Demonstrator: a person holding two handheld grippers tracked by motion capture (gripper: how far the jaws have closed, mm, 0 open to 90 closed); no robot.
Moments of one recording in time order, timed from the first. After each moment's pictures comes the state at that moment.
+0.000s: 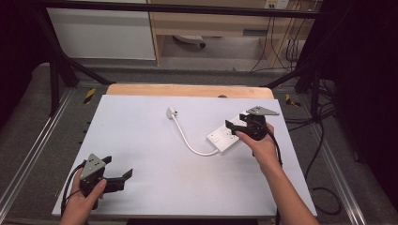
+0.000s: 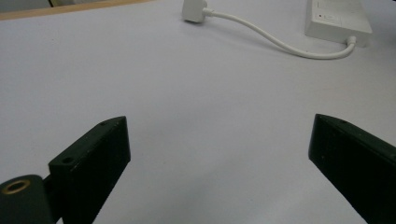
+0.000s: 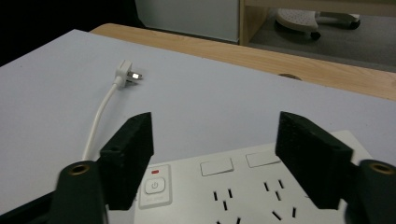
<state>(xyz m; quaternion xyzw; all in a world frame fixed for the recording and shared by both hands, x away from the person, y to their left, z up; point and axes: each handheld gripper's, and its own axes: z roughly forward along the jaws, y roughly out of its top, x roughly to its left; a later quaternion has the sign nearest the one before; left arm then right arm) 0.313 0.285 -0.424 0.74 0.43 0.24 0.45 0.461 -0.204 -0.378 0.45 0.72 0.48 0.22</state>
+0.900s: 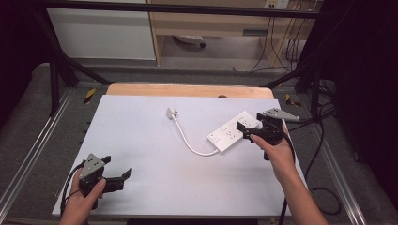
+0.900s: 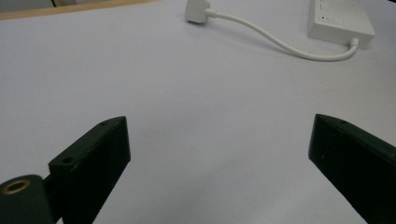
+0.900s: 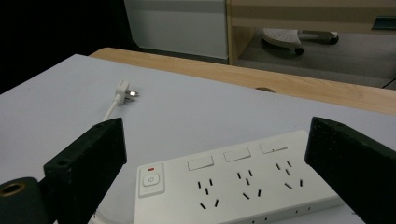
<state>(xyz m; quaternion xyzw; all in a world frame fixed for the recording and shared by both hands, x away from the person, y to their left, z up) 0.313 0.286 -0.425 0.74 0.44 0.24 0.45 0.431 -0.235 -0.356 0.46 0.69 0.50 0.24</state>
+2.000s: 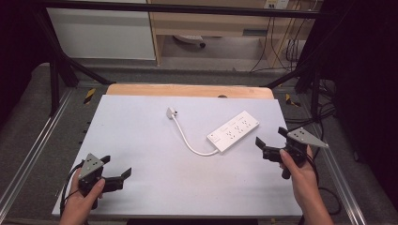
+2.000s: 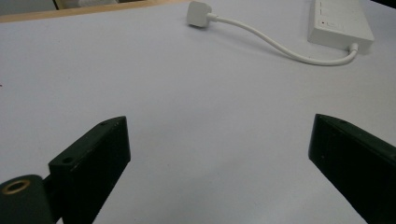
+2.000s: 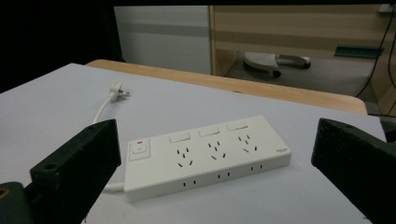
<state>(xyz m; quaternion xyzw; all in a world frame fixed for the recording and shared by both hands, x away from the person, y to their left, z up) 0.313 0.287 -0.424 0.73 0.44 0.24 0.46 0.363 -0.281 -0.365 0.44 0.67 0.52 0.30</state>
